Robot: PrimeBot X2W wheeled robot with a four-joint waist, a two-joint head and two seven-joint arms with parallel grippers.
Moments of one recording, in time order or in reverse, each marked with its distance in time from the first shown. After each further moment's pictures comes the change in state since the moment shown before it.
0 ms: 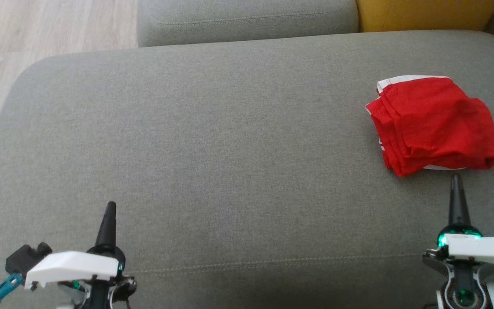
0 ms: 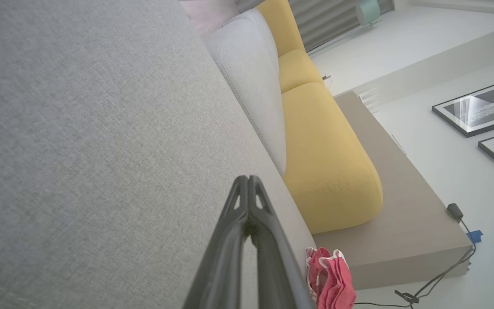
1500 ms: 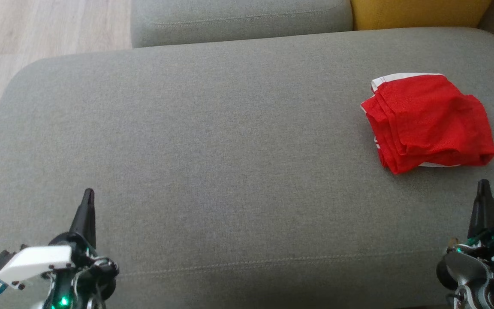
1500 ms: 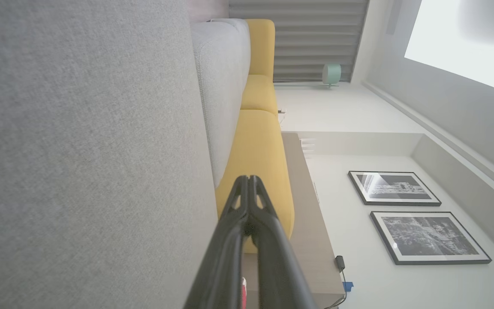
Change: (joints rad) left arm -0.070 0.000 0.113 0.080 -0.461 -0.086 0.129; right arm -0.005 0.000 -0.106 0.000 0.514 0.000 0.122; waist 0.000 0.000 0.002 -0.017
